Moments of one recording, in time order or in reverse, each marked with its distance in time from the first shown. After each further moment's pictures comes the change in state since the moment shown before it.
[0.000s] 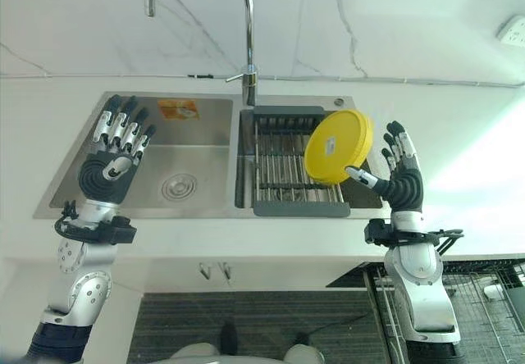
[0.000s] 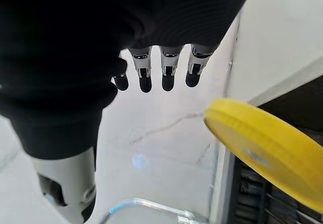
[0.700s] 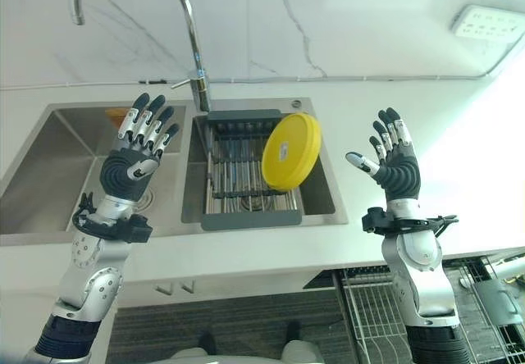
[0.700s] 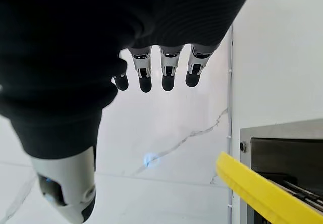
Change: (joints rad) left arm -0.047 -0.007 -0.058 -0.013 0.051 0.022 0.001; right arm -0.075 -0.037 0.029 0.040 0.186 0.002 0.083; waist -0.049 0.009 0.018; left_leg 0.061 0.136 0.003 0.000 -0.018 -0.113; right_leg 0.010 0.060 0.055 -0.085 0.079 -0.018
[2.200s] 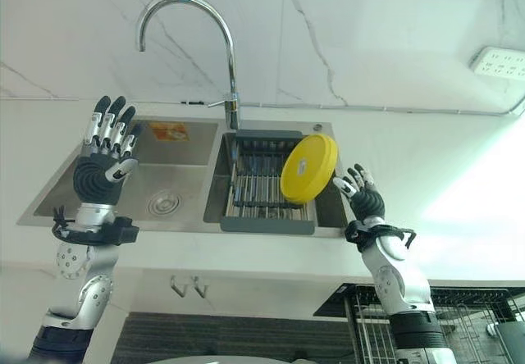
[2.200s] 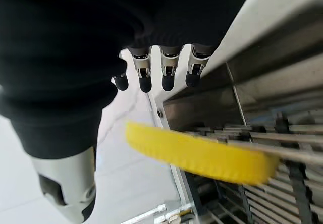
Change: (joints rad) left arm 0.065 -0.003 0.065 0.026 0.125 -0.091 0.127; right arm -0.071 0.072 0.076 0.317 0.279 0.235 0.005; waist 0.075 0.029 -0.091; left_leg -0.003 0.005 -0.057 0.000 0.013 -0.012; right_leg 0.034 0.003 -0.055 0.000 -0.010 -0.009
